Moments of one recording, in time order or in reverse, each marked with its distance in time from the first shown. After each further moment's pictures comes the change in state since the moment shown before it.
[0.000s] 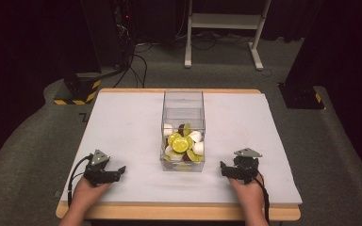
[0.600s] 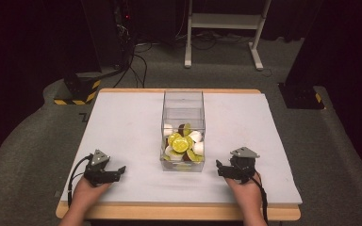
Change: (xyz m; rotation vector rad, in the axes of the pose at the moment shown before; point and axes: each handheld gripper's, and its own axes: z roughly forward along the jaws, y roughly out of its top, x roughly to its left) left arm 0.000 0.000 0.000 0.000 0.000 0.001; right arm 0.013 0.009 -0.009 -0.060 0.031 -0.051
